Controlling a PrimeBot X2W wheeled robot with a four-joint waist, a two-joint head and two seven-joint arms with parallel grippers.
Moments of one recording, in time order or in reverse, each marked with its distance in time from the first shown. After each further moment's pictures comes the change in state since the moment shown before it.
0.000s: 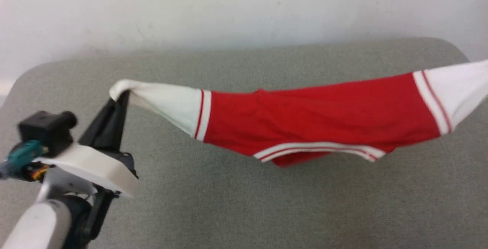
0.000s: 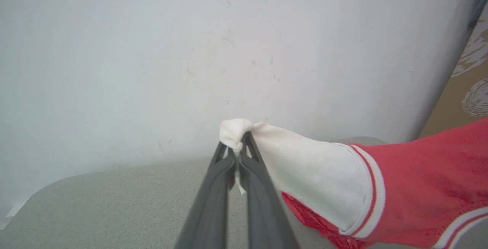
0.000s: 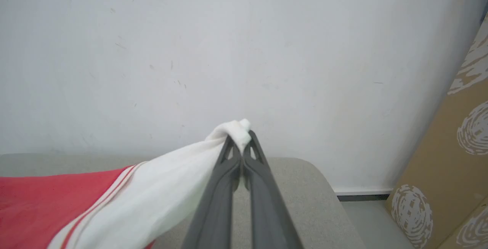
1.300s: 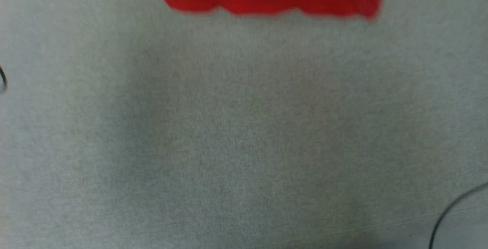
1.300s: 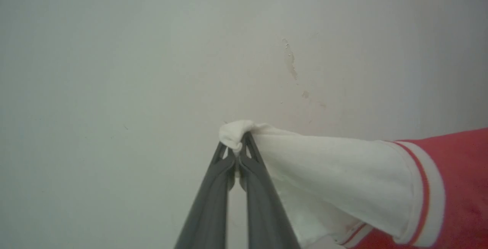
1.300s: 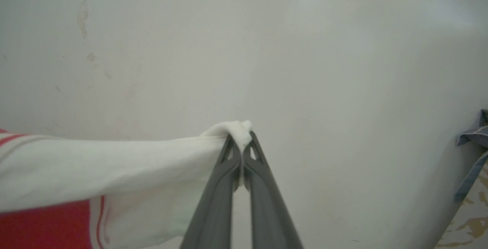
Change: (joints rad) left arm -1.018 0.086 0.067 0.501 0.037 -0.106 -0.064; right arm -1.189 -0.100 0.388 0.660 -0.167 0.000 -0.246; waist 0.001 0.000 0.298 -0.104
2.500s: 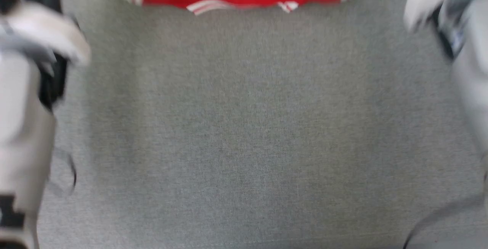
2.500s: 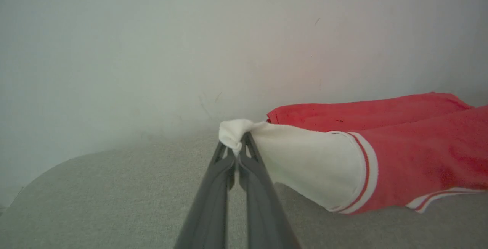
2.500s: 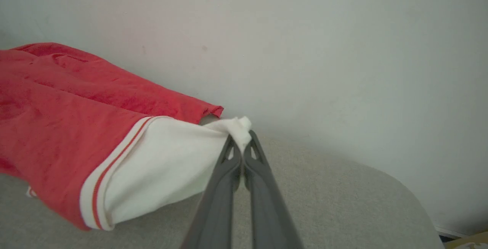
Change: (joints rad) left arm 0.250 -0.130 -0.153 0.452 0.070 -0.074 -0.333; right arm 0.181 0.219 0.136 0.662 -0.156 0.000 -0.441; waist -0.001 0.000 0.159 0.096
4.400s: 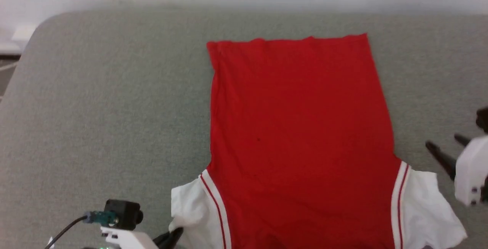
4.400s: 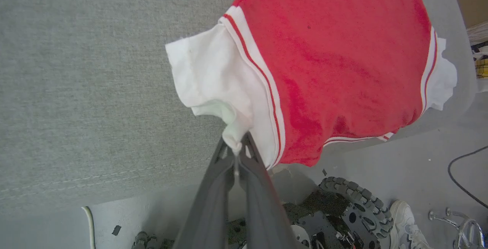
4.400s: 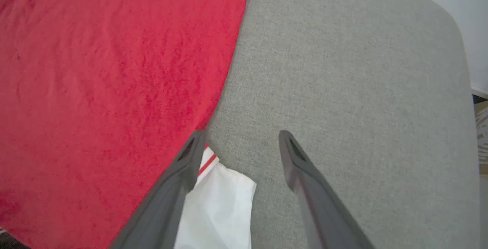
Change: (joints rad) left arm 1.078 0.122 -0.108 -0.926 -0.381 0.191 0.674; right arm 1.064 -0.276 -0.241 -1.091 0.390 0.000 0.951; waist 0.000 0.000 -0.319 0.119
